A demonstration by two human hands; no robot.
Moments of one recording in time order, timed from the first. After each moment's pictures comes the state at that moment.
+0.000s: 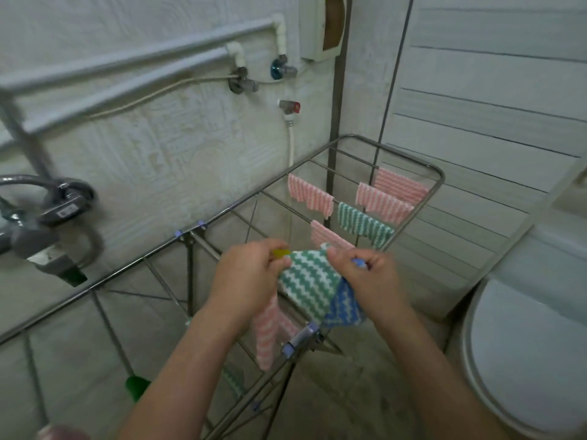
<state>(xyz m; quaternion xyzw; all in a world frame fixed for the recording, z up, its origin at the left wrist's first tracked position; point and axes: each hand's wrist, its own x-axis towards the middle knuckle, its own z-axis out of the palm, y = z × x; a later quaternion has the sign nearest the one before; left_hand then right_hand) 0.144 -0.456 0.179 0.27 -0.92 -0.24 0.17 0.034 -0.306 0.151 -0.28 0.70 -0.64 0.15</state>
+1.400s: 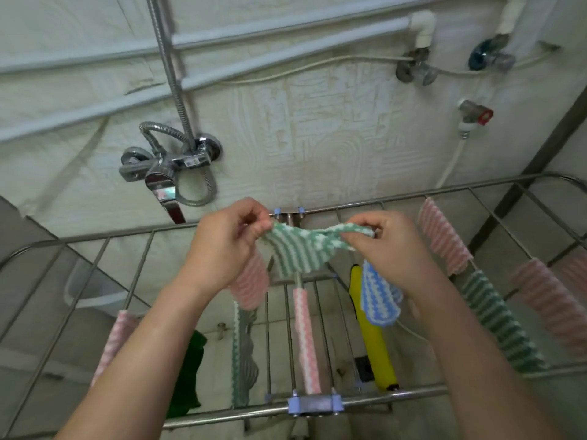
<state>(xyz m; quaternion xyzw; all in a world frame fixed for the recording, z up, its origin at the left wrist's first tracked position) 0.149 -0.529 0.197 0.49 -0.78 -0.19 0.34 -0.079 -0.491 0.164 -0.57 0.63 -0.45 0.27</state>
